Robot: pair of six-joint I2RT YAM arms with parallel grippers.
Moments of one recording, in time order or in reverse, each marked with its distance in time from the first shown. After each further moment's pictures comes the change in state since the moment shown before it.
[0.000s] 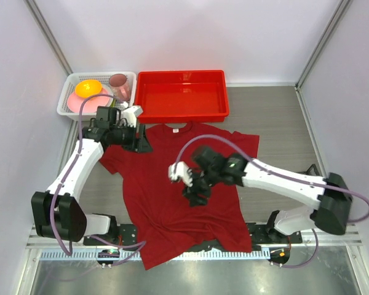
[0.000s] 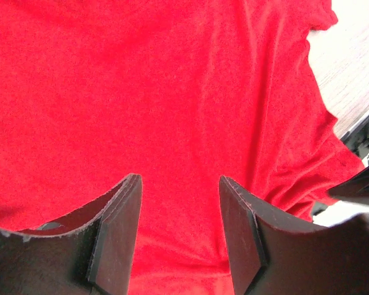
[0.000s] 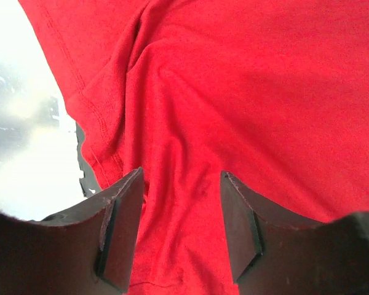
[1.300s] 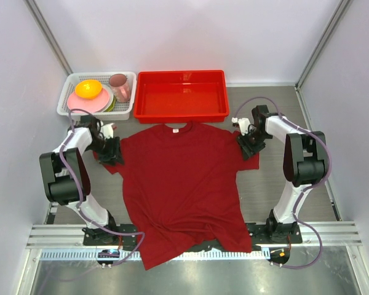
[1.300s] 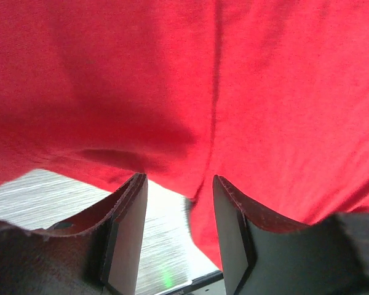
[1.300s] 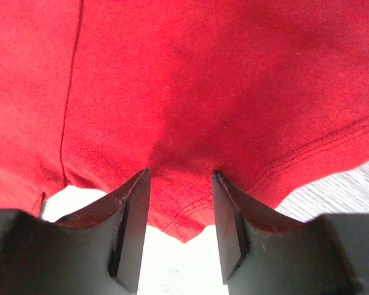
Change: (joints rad) left arm 0.336 0.347 0.000 -0.145 -0.210 0.103; right arm -0.885 0.546 0.169 -0.111 0.254 -0.189
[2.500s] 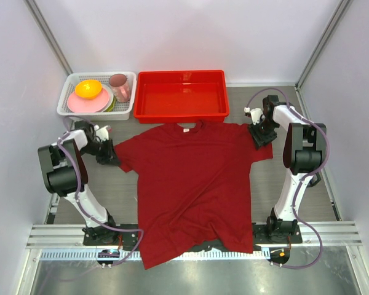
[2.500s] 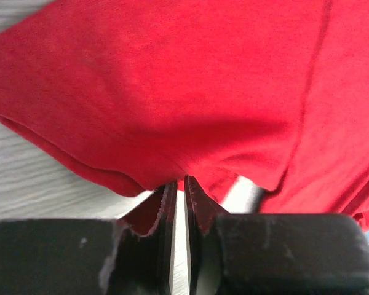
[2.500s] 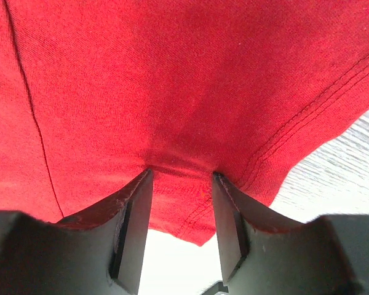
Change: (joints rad) left arm 0.118 0.113 -0.026 0.108 0.173 0.054; right arm -0.130 0.185 0.261 -0.076 0.150 0.001
